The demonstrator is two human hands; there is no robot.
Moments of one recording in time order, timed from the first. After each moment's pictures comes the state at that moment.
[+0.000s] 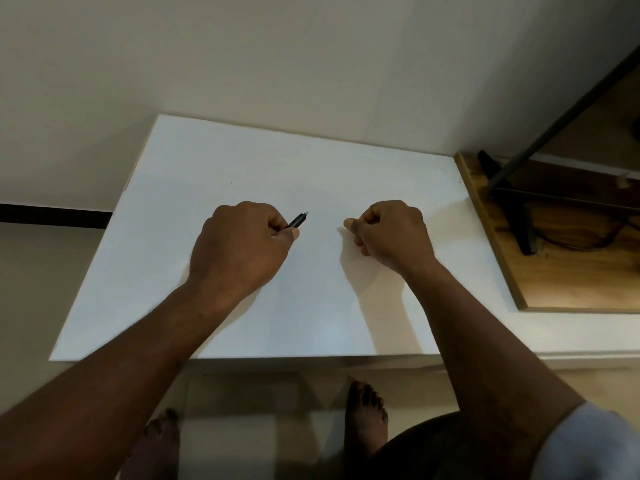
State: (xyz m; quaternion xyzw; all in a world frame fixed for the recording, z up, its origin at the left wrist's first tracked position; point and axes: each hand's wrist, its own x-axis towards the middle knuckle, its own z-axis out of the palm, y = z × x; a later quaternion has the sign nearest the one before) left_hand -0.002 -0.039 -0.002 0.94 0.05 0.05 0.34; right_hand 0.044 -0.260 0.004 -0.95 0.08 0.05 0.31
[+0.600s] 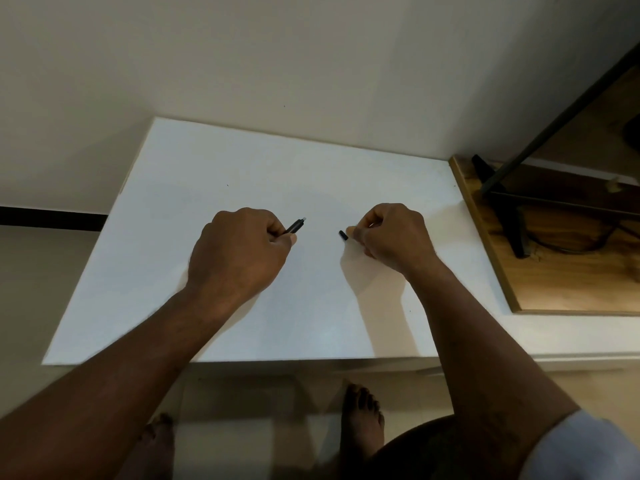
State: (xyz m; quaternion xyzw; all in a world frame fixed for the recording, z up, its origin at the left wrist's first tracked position) left_hand -0.004 -0.042 -0.004 0.94 0.05 0.05 0.34; right_hand 0.054 -0.273 -0.002 -0.95 0.10 0.06 0.30
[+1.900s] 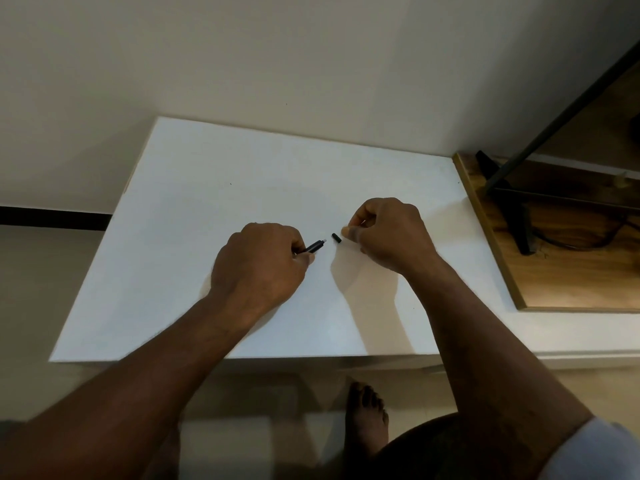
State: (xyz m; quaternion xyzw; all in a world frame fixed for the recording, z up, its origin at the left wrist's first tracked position) left_hand -0.011 -0.061 -0.012 0.96 -0.01 0.00 0.28; right_hand 0.043 -0.259 0.011 -0.96 0.03 0.06 0.29
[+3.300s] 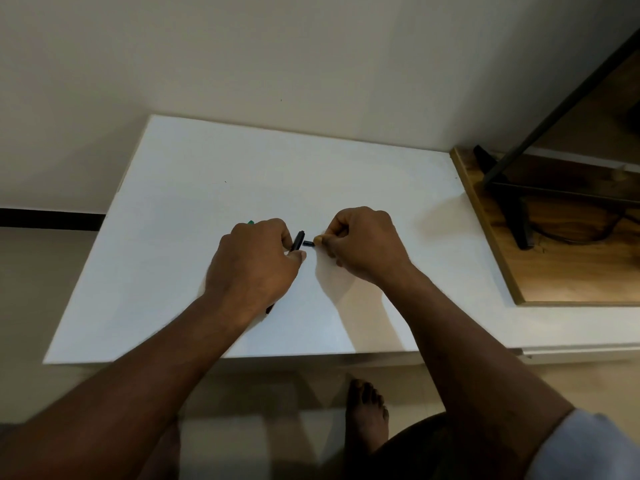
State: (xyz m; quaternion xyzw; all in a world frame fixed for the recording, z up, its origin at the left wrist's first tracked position) left_hand -0.007 -0.063 -0.022 0.96 0.07 0.03 0.27; right_hand 0.031 -0.236 -0.003 -0.95 -0.01 0.08 0.29
